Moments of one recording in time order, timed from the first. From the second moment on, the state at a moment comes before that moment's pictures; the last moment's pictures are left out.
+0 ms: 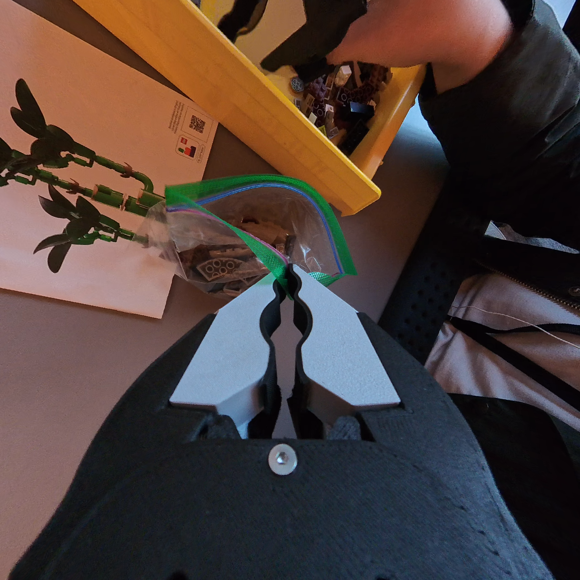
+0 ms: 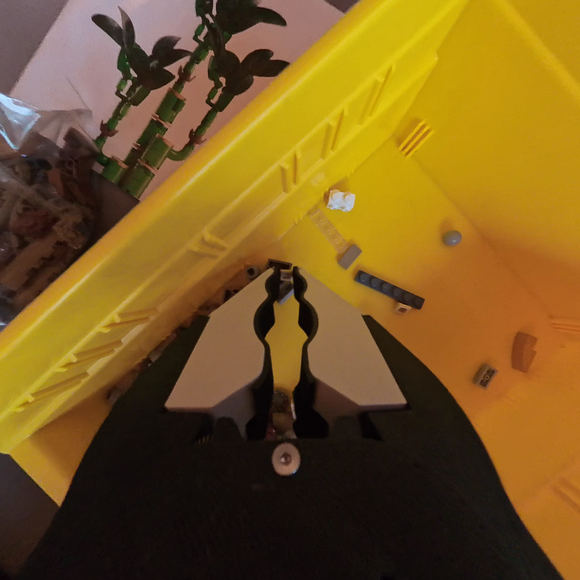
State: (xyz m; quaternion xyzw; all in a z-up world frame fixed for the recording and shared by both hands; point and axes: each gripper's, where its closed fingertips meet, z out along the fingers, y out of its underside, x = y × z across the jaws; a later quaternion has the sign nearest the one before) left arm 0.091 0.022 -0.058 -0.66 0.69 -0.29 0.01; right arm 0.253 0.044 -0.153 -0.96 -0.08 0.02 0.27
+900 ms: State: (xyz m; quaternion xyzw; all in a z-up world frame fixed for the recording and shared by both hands) left arm 0.090 0.020 -0.059 -0.66 0.69 -0.29 0.00; right arm 0.241 0.022 -0.081 -0.93 -0.14 0.06 0.33
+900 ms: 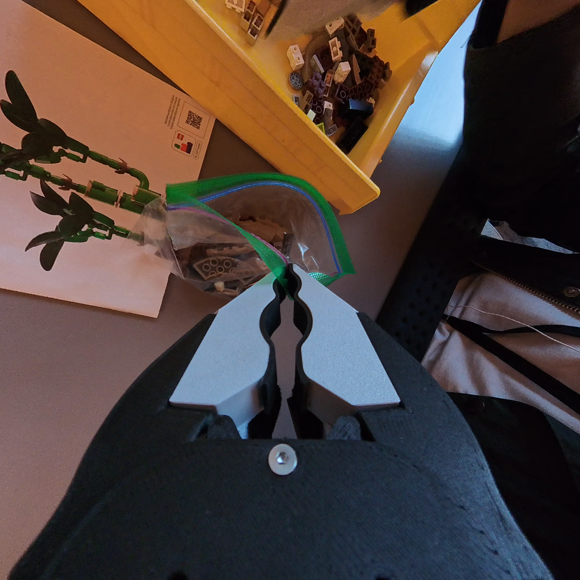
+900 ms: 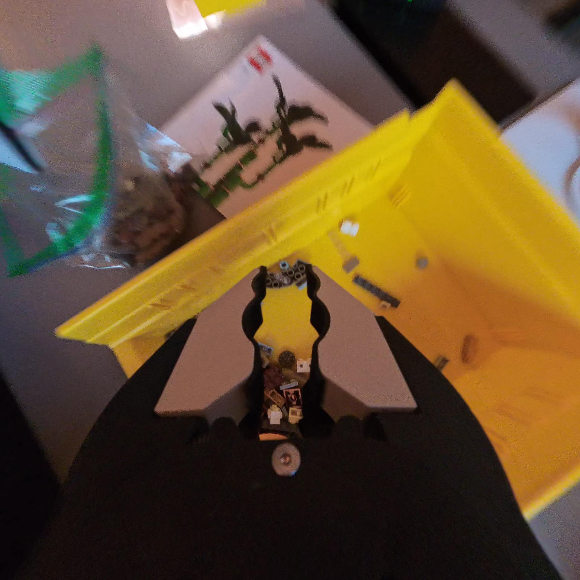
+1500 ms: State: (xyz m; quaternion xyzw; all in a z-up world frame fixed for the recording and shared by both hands) left arm 0.090 0.019 -0.060 -0.66 0.69 -0.29 -0.01; right arm 0.239 0.021 -0.144 -0.95 -0.18 0.06 0.25
